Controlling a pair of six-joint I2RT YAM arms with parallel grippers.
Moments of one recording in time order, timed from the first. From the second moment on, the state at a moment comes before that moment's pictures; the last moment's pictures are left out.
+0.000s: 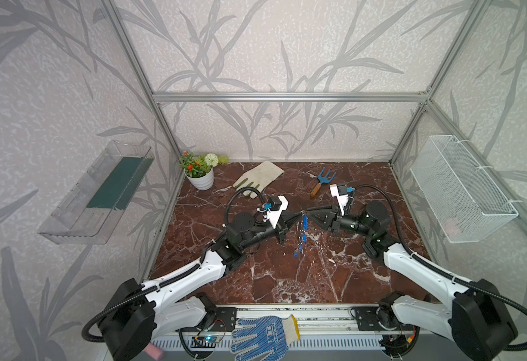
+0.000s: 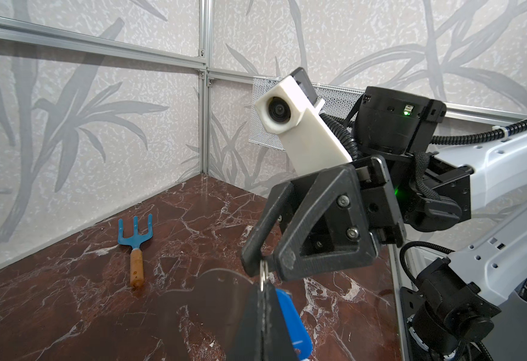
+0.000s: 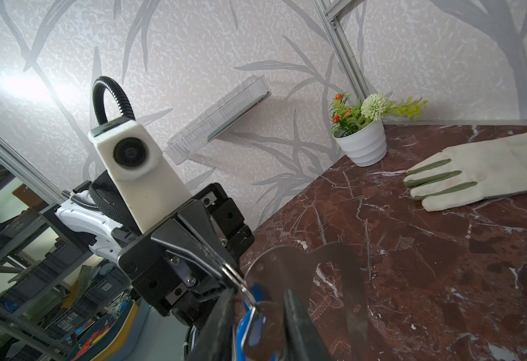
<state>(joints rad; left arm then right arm) -0.75 1.12 0.63 0.54 0.36 -0.15 0.45 1.17 0.59 0.66 -0.87 0.68</state>
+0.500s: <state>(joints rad) -0.75 1.12 0.62 0.55 0.34 -0.15 0.45 1.16 0.59 0.65 -0.88 0.67</state>
